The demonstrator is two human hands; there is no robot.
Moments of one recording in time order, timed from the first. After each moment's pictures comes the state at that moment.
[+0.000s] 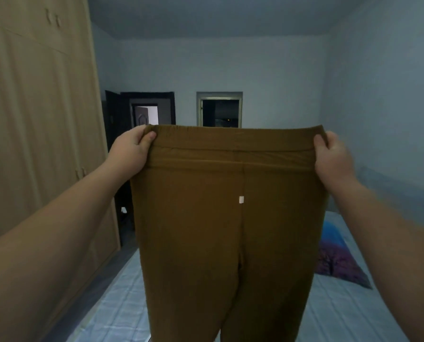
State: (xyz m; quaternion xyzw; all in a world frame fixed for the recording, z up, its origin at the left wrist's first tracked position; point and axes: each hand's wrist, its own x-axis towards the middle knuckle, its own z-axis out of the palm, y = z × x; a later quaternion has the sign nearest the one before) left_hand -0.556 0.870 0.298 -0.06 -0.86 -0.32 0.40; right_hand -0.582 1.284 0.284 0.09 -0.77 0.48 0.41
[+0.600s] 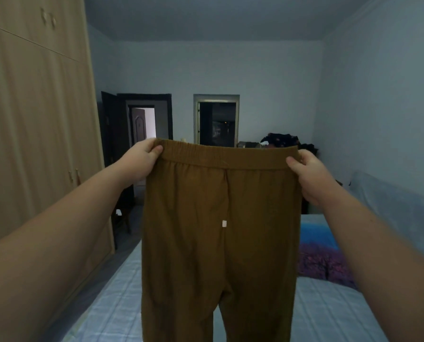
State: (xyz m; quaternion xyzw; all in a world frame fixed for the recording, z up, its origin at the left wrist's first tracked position) left_hand -0.577 0.890 0.294 -0.08 -0.87 -0.41 0.25; right_hand -0.593 1.271 0.268 0.16 -0.72 0.65 0.17
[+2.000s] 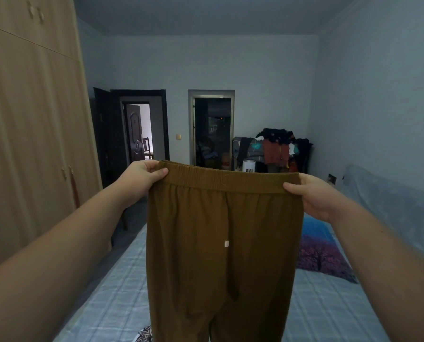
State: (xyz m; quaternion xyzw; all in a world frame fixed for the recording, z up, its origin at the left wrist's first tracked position) left_hand -0.569 0.920 0.246 -0.06 -0.81 -0.55 0.16; right_hand -0.585 1.322 0.228 0.11 -0.73 0.68 0.00
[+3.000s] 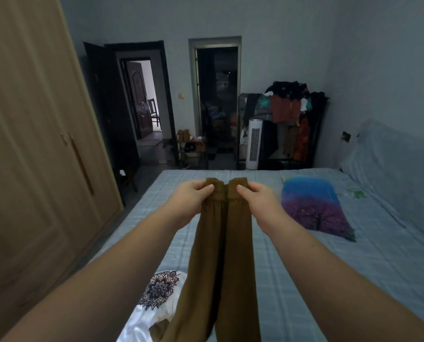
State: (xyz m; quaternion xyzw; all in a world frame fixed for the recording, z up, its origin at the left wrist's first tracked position) left_hand -0.575 1.106 0.131 0.01 -0.74 -0.67 0.00; right_hand -0.606 1.282 0.105 0.04 -0.73 0.69 0.00
